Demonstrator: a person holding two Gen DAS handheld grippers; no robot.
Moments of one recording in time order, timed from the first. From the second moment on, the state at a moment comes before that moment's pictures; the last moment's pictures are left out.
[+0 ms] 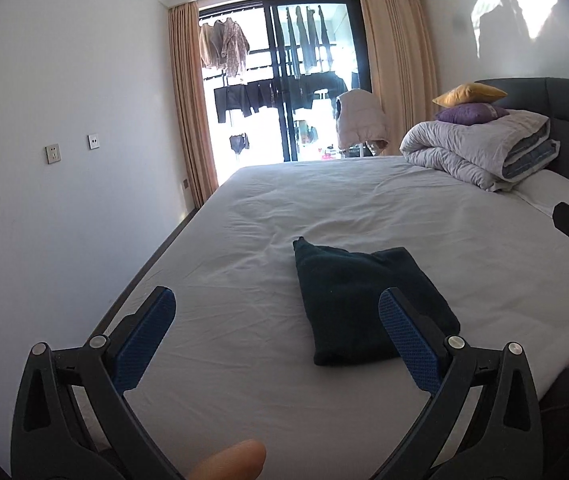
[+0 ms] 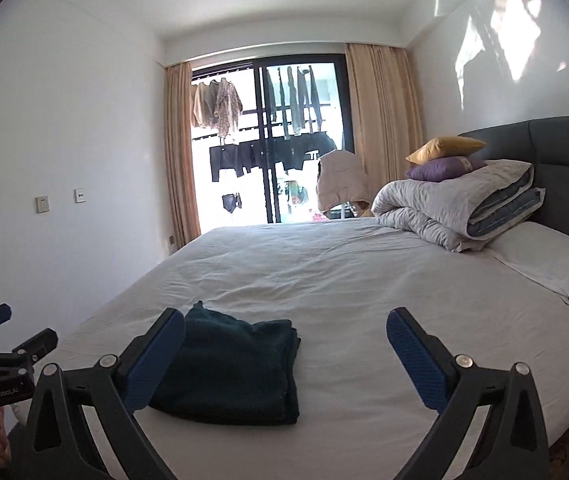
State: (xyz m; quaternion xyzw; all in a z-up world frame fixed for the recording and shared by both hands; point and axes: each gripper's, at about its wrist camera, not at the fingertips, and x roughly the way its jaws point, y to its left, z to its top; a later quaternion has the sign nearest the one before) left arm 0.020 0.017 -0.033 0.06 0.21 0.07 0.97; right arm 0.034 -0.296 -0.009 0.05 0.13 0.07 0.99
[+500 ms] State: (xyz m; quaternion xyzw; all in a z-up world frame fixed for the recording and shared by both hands) left arm 0.021 0.034 -0.058 0.00 0.29 0.07 0.95; right arm 0.017 -0.270 -0.030 0.05 0.23 0.06 0.97
